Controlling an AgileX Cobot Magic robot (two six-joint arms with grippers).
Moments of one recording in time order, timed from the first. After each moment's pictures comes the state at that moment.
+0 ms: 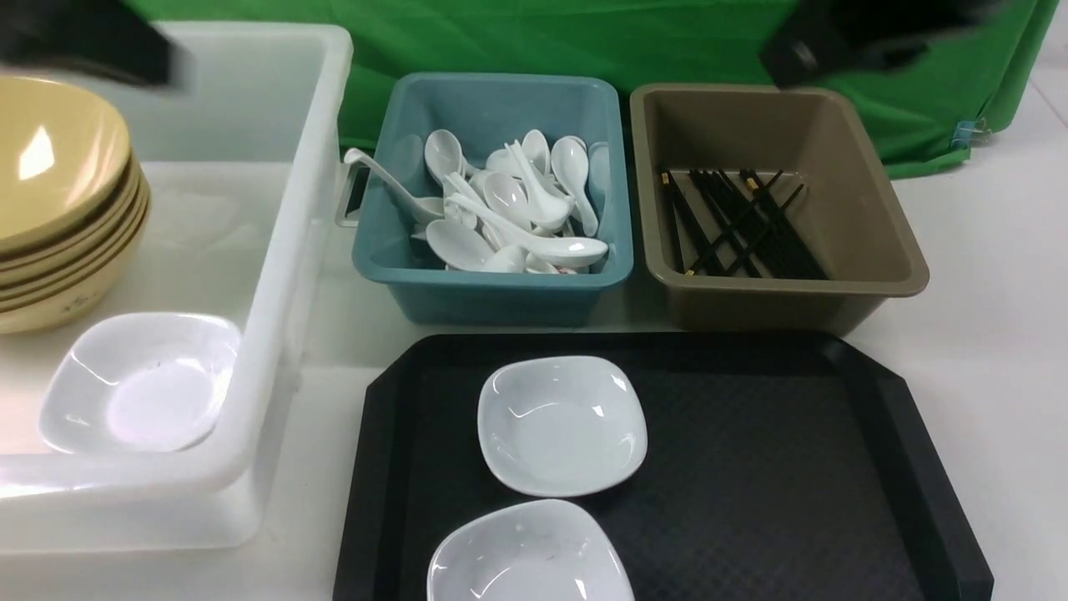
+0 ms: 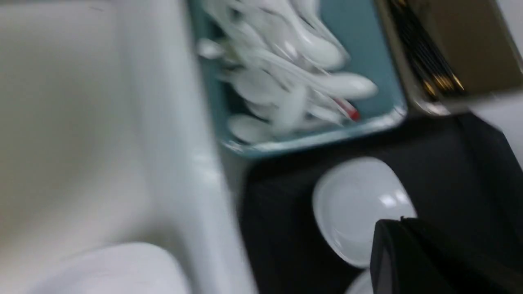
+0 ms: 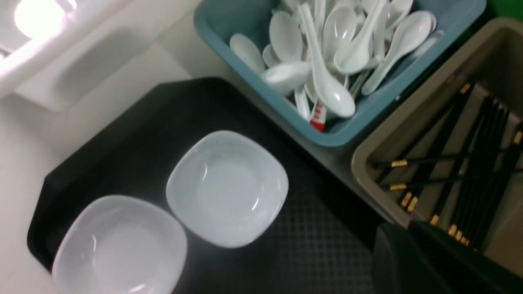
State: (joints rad) right arm 0.53 1.49 -1.79 0.14 1.22 -0.24; left arm -0.07 1.39 -1.51 -0.47 1.20 0.31
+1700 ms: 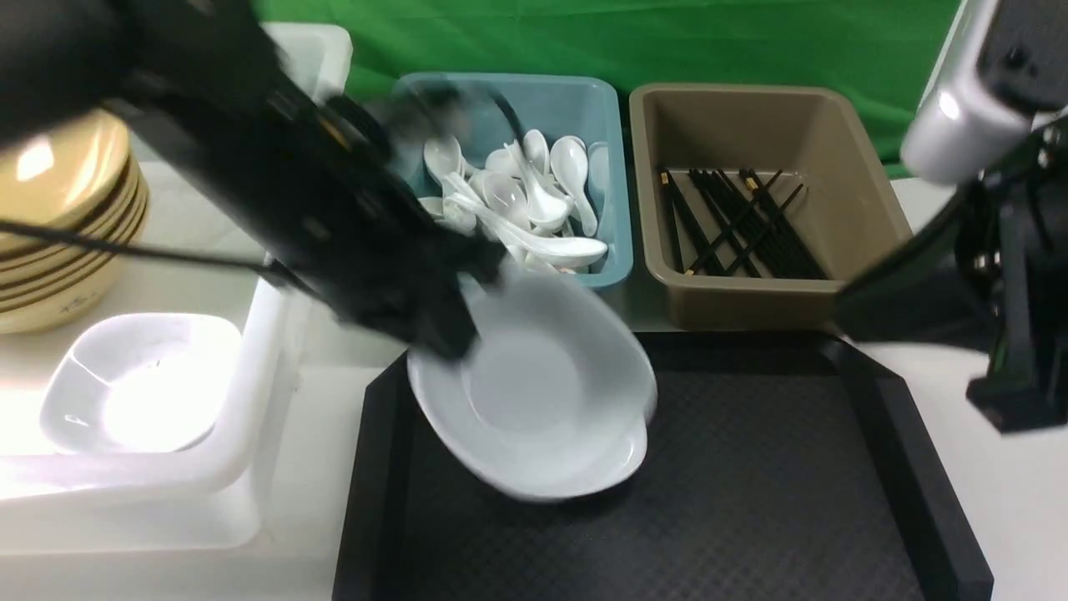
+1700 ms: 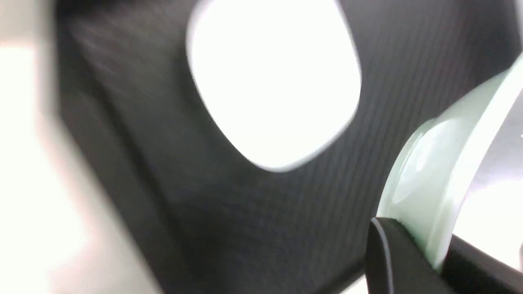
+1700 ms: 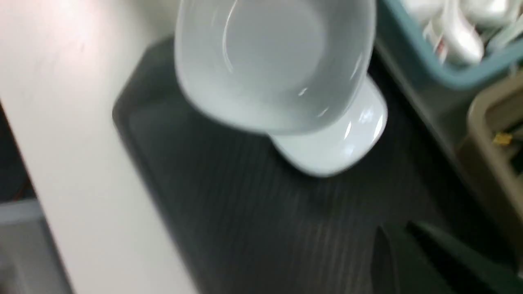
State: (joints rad) right arm 0.53 1.18 -1.33 0.33 1.08 -0.57; left arm -0.32 1.51 -1.40 -0.41 1.14 0.06
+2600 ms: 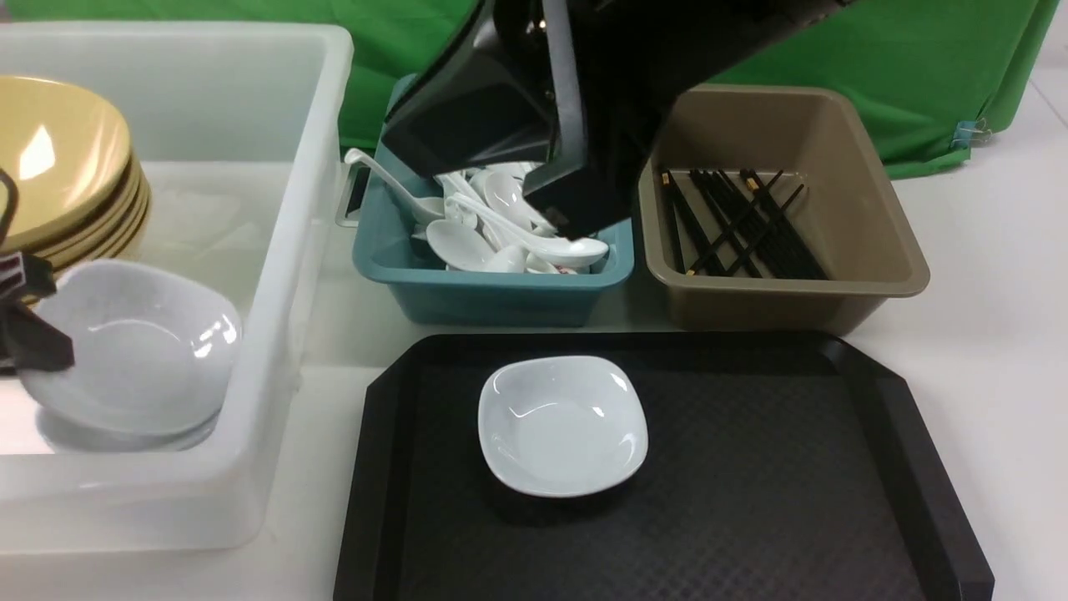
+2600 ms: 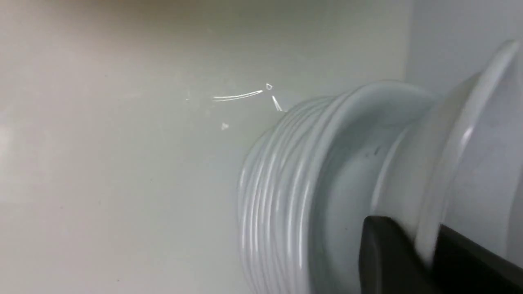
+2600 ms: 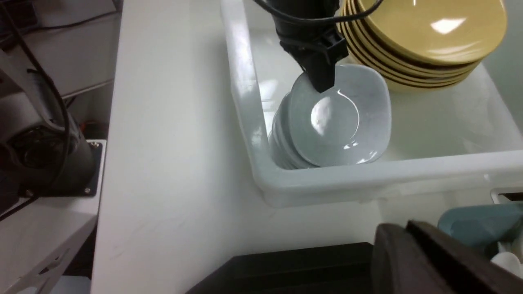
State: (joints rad) right arm 0.81 1.60 -1.89 0.51 1.09 -0.70; left arm 0.46 1.44 -0.97 -0.57 0.84 0.44
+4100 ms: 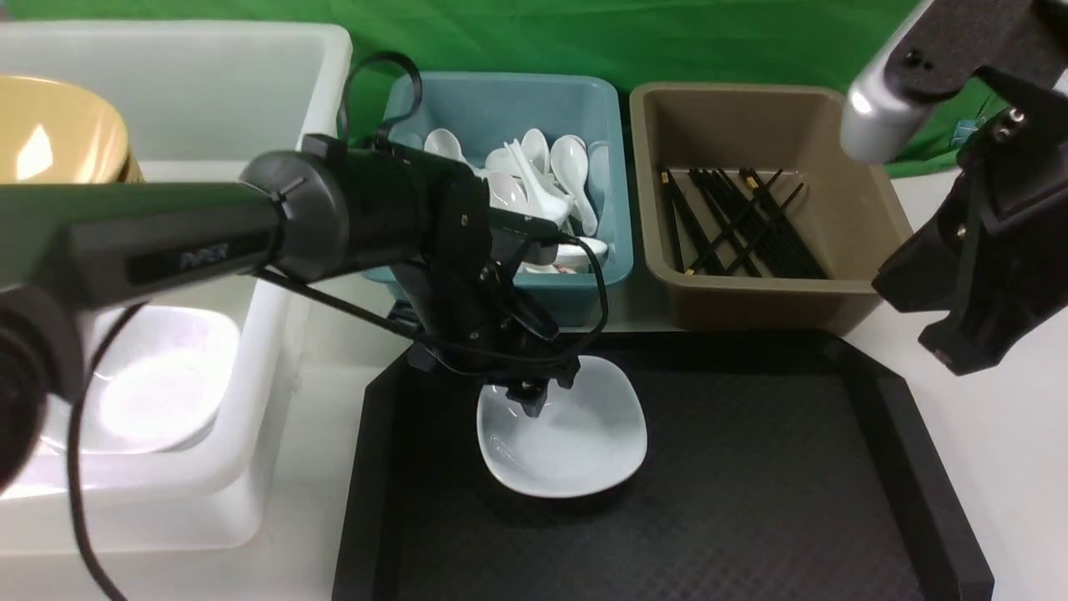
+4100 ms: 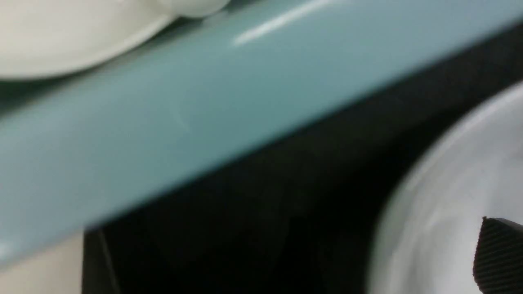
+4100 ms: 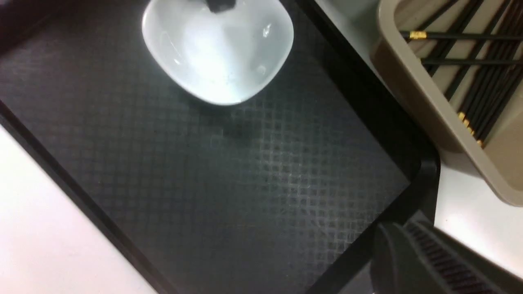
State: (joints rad) right arm 0.57 1.27 -1.37 0.00 1.16 -0.30; left arm -0.53 2.03 -1.45 -0.04 0.72 -0.08
